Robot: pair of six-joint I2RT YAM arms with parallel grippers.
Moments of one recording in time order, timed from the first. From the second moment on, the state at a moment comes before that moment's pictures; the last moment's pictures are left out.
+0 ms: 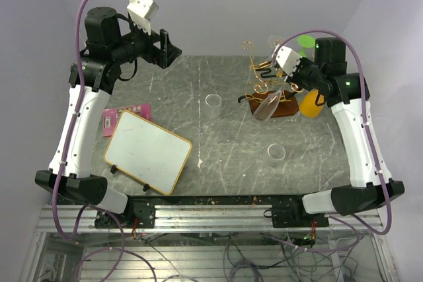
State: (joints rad) left arm -0.23 1.47 1.89 -0.63 0.53 0.07; right arm 0.19 1.37 1.73 -0.98 -0.09 -1.02
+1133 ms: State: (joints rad) left arm -0.23 1.47 1.88 -0.63 0.54 0.08; right arm 0.21 1.38 1.52 -0.80 0.22 -1.07
